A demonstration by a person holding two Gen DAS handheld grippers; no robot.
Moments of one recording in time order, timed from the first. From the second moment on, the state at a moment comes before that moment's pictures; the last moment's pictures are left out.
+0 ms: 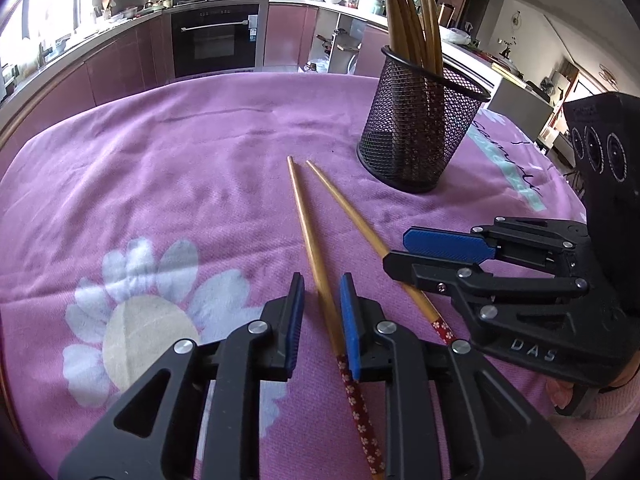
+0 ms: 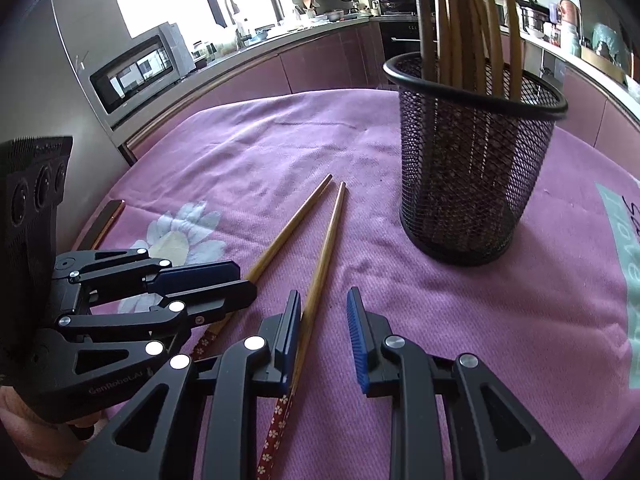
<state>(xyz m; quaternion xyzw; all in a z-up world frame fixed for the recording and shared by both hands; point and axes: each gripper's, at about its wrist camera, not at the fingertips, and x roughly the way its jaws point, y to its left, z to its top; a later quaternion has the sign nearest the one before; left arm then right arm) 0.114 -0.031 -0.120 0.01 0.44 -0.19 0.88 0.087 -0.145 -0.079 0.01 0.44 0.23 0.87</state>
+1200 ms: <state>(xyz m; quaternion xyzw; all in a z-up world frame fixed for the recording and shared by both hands) 0.131 -0.047 -0.122 0.03 0.44 -0.17 0.88 0.091 -0.141 -0.078 -0.05 0.43 0.21 0.88</state>
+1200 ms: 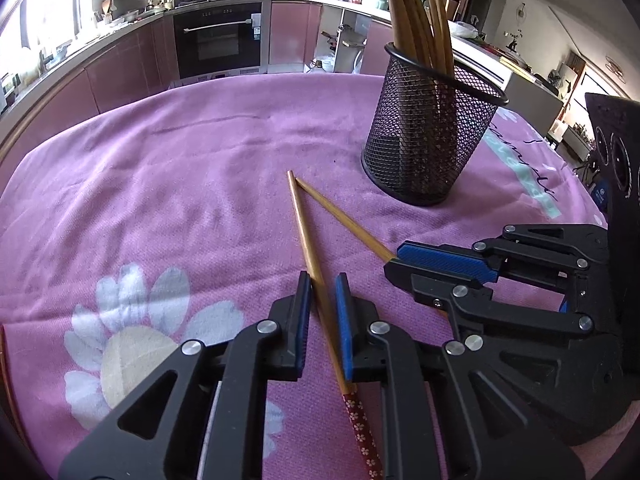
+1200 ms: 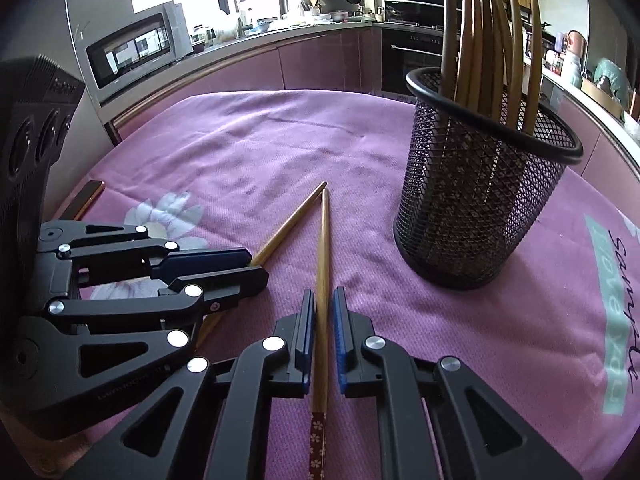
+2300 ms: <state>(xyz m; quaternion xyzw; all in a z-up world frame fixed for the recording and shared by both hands) 0.113 -0.037 -0.101 -0.02 0.42 -0.20 0.88 0.067 -0.167 -0.047 0.03 0.39 0.25 0.89</state>
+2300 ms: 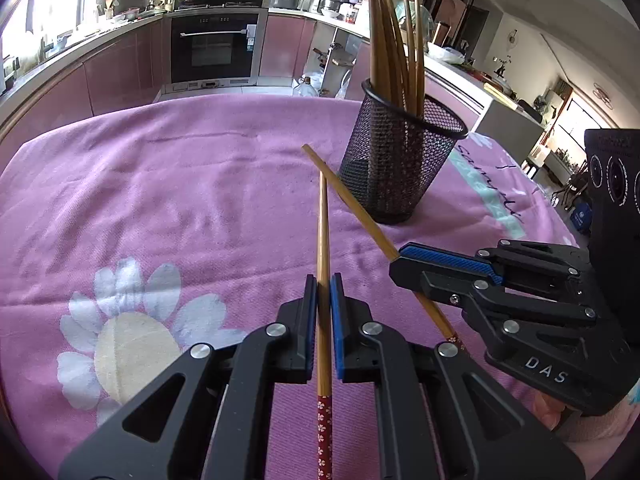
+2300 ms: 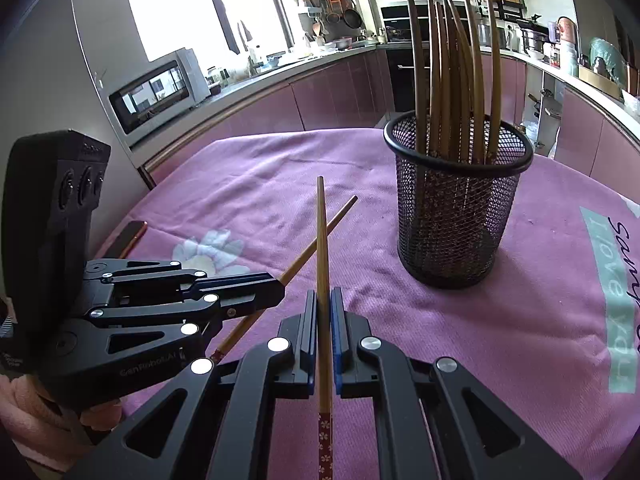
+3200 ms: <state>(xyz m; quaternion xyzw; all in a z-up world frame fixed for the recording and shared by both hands) 0.092 -0.034 -0.053 -0.07 0.36 -0.27 0.89 0.054 -0.196 -0.010 0.06 0.32 0.24 0.92</state>
